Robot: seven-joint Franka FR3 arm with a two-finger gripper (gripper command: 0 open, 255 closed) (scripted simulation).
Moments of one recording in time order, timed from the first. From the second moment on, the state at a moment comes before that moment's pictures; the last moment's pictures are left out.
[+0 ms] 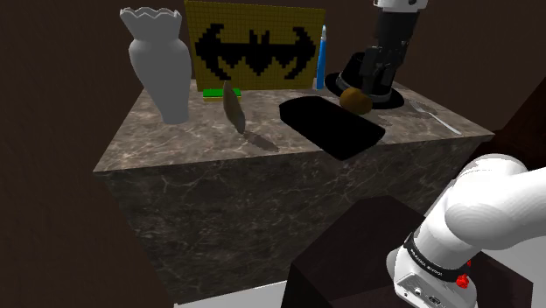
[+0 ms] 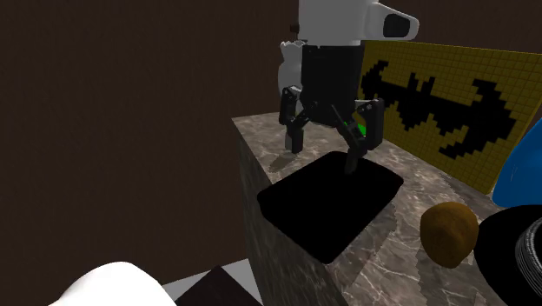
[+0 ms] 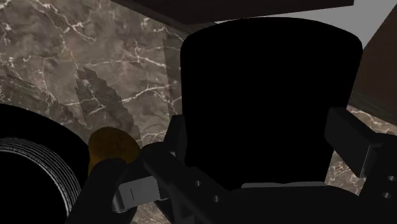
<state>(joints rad) 0.01 -0.78 -0.03 -2.30 -0.06 1.48 0.02</state>
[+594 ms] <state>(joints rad) 0.04 -0.62 0.07 -2.23 0.02 1.61 0.16</state>
